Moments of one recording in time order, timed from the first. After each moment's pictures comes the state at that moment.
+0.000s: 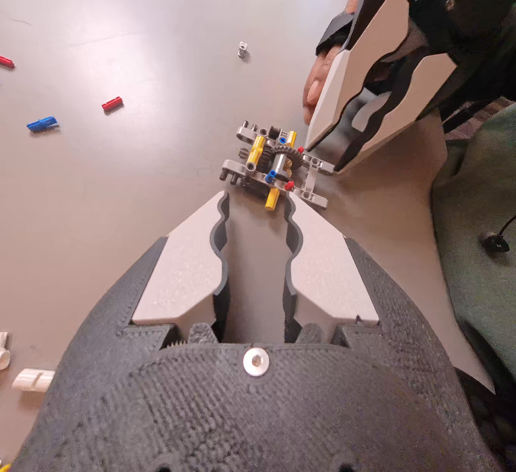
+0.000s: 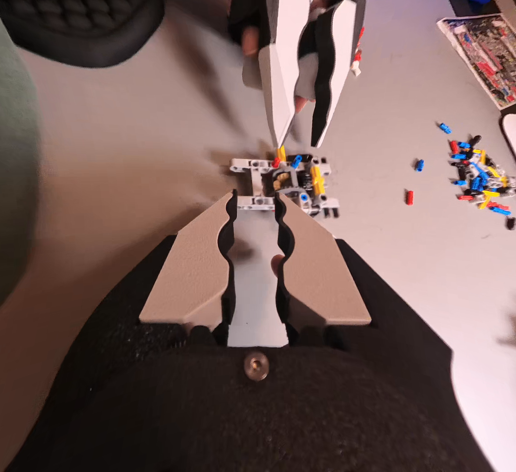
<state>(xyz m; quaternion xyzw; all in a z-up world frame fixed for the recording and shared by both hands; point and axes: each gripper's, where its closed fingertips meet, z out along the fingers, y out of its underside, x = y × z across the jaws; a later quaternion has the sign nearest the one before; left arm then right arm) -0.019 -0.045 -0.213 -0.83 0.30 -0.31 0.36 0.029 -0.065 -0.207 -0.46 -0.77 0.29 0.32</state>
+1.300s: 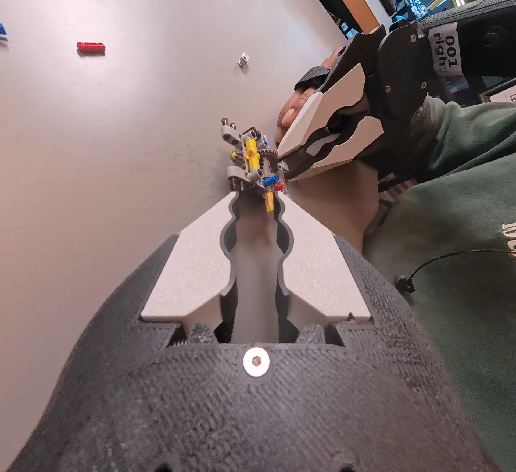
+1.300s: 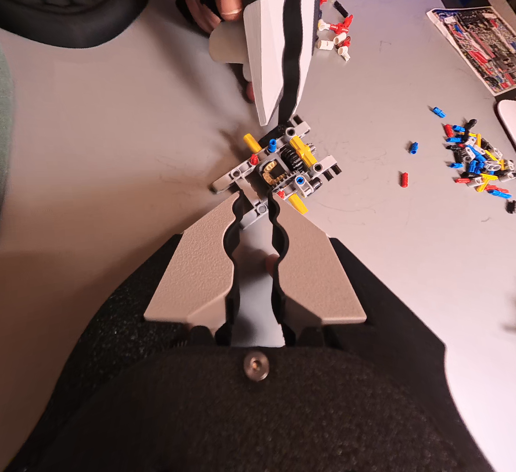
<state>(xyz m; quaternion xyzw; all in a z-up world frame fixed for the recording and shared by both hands) -0.005 -0.050 -0.206 -0.84 0.16 -0.42 0.32 0.036 -0.047 -0.216 -0.46 -0.76 0.30 0.33</state>
